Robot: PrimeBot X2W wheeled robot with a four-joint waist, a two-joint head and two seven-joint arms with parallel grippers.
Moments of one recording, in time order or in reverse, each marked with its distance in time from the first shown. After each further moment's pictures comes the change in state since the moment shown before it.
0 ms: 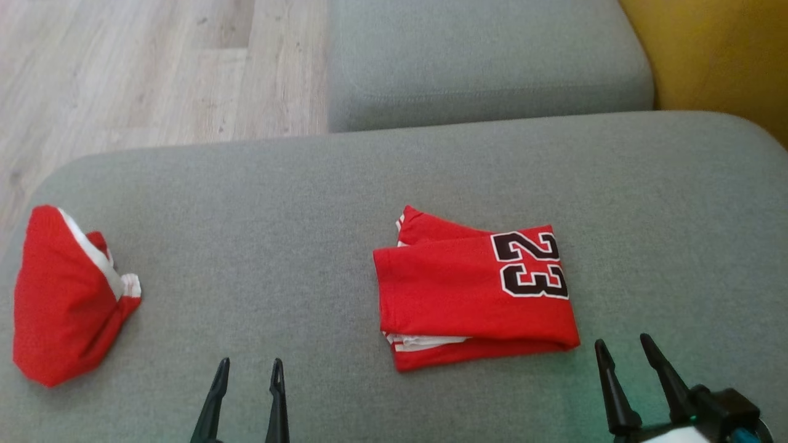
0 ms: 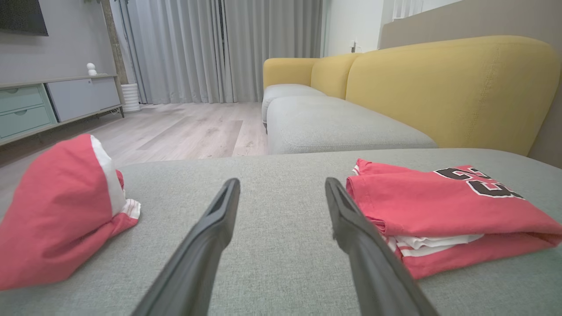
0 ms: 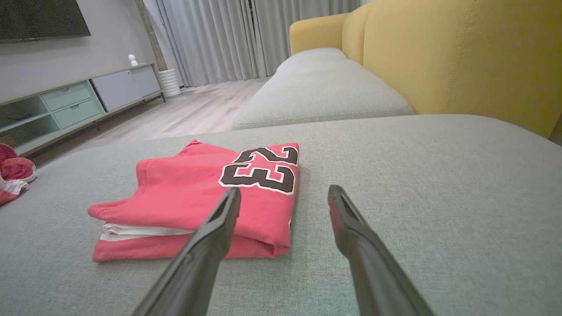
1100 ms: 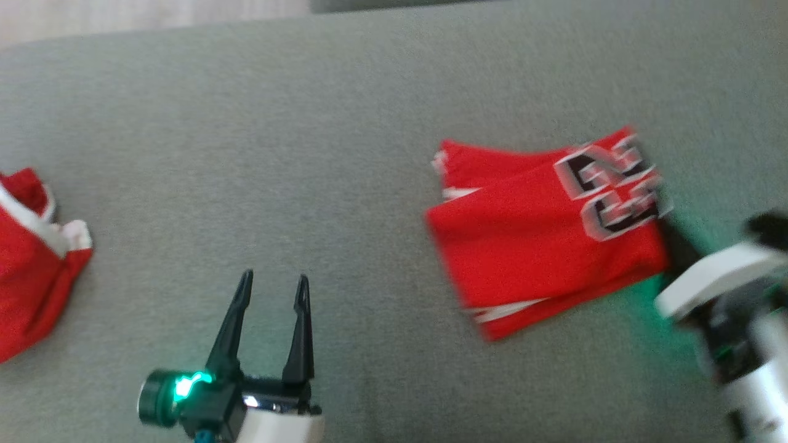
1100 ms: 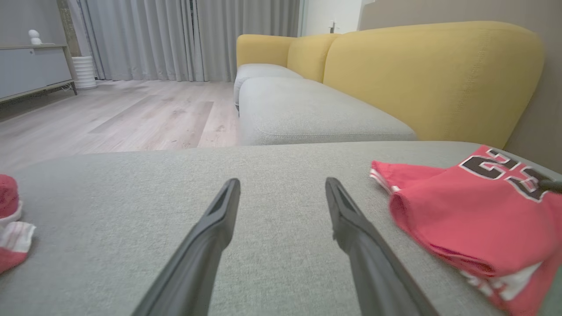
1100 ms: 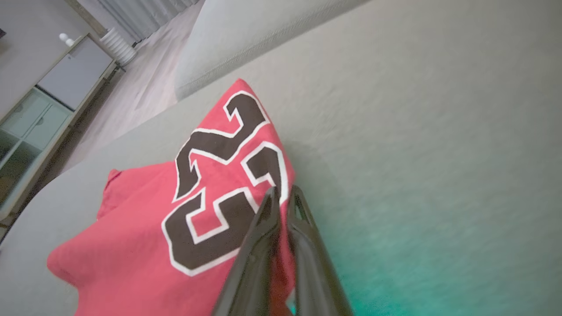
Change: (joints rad) left arm -0.195 -0.021 -0.054 -0.027 0.001 -0.034 0.000; right arm -0.450 -0.128 -0.002 0.194 0.494 0.000 0.416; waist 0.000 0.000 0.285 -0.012
